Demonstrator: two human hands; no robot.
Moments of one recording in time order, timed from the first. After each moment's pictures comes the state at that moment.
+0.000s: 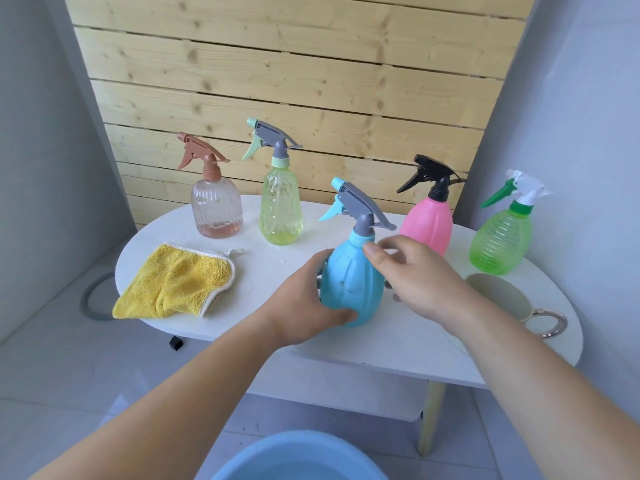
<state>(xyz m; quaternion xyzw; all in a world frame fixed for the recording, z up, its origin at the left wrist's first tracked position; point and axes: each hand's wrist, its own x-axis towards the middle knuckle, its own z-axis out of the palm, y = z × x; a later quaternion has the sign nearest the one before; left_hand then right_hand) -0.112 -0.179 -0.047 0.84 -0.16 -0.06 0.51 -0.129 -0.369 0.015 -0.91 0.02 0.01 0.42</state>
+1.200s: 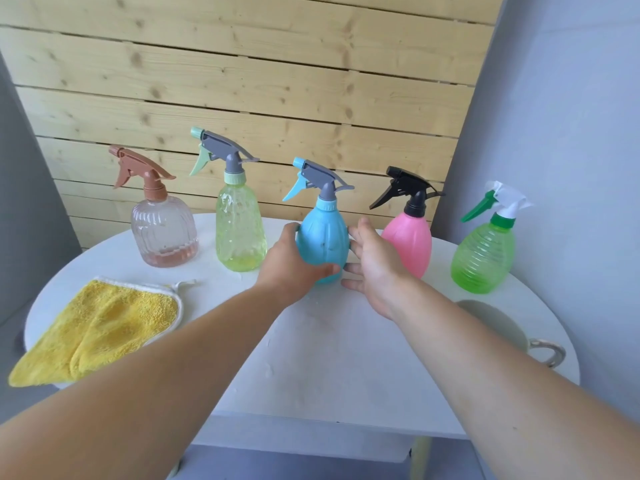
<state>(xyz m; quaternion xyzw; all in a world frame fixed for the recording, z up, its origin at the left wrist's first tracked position) -0.003 -0.229 -0.037 0.88 -0.01 0.02 0.48 -0.035 -0.364 -0.003 -0.72 0.14 0.03 0.68</state>
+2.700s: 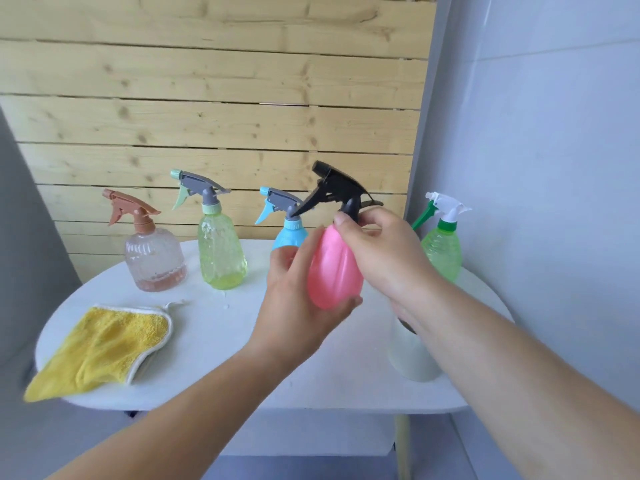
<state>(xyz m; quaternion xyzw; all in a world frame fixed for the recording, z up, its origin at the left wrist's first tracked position) -0.115 -0.262 -0.003 0.84 -0.19 0.13 0.49 -0.122 -0.398 0.073 -0.81 0.07 -0.18 0.55</state>
